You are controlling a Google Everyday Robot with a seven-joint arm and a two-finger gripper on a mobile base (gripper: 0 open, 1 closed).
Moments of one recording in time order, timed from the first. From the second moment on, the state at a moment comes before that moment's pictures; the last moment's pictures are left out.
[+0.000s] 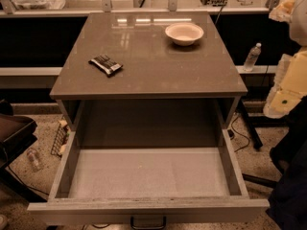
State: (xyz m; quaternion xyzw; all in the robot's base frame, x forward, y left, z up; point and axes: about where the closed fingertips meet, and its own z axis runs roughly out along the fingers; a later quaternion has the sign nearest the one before) arm 0.434 -0.204 1.015 -0.60 0.77 -0.08 0.21
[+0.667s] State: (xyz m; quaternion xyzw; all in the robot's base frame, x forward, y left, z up) arm 0.460 -0.199 1.011 -0.60 0.77 -0.07 0.22
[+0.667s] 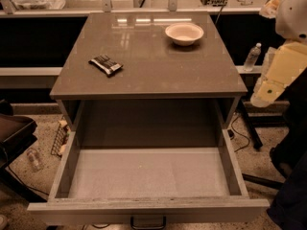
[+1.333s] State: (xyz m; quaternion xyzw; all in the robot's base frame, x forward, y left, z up) arm 0.585 -0.177 0.992 -0.52 0.80 -0.05 0.30
